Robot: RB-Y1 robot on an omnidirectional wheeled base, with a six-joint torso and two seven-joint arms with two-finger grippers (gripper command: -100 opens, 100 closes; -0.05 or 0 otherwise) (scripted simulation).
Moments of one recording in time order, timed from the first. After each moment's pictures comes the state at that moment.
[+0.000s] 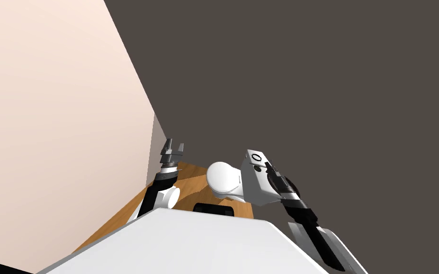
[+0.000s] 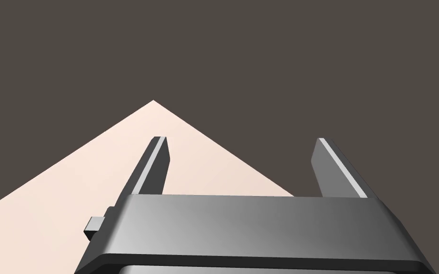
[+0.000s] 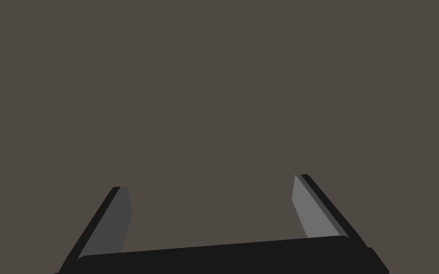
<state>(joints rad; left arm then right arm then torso) 0.47 0.01 -0.06 -2.21 0.12 -0.50 0.04 0.61 -0.39 -0.23 -2.03 0.20 -0.43 0.25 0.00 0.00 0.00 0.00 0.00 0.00</state>
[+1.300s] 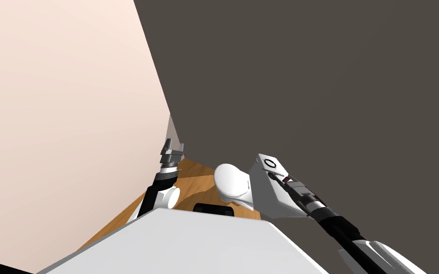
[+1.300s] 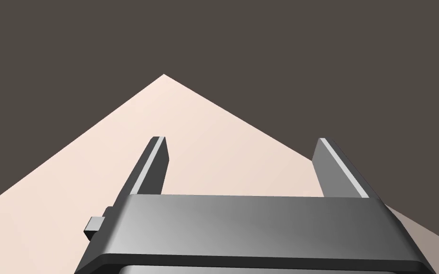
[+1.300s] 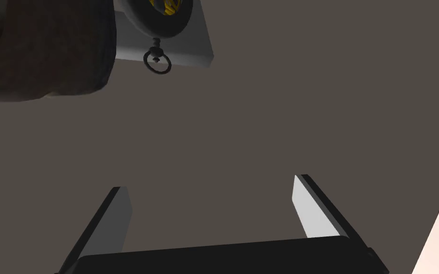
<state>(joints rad) 0.47 0.01 -0.06 -2.21 0.12 -0.50 0.04 0.72 -0.75 -0.35 -1.81 0.47 -0.39 0.43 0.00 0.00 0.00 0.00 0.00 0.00</state>
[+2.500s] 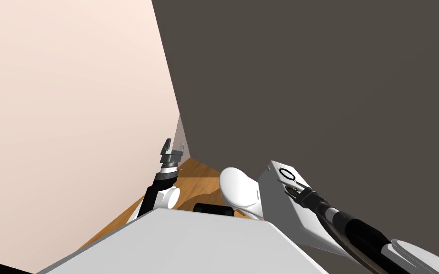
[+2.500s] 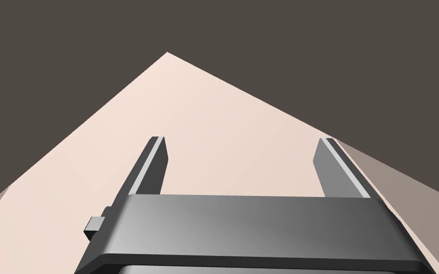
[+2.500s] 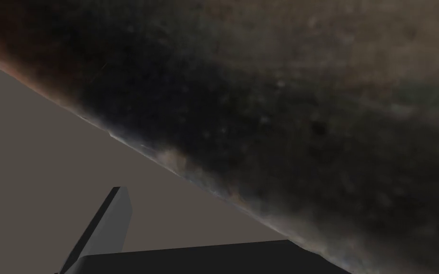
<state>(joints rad) 0.47 0.01 -0.06 -2.21 0.12 -0.50 0.04 0.81 -1.06 -0.30 -1.64 0.66 -0.38 0.61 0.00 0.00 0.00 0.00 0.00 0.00</state>
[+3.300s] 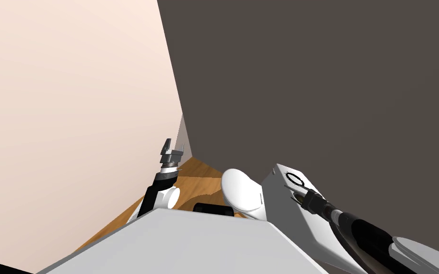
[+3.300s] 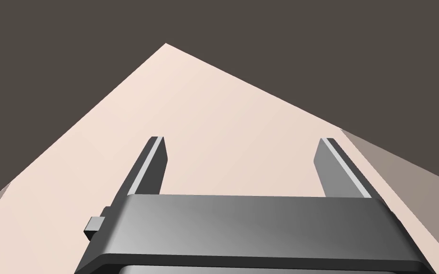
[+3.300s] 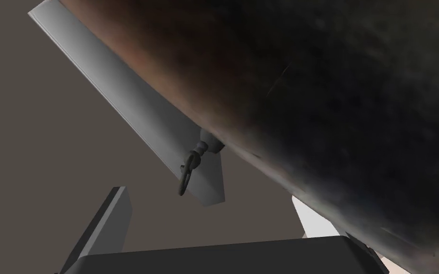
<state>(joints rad) 0.47 0.01 -0.06 -2.21 0.12 -0.50 0.04 0.82 -1.16 -0.27 -1.57 0.73 -0.37 0.68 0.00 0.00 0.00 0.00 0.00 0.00</state>
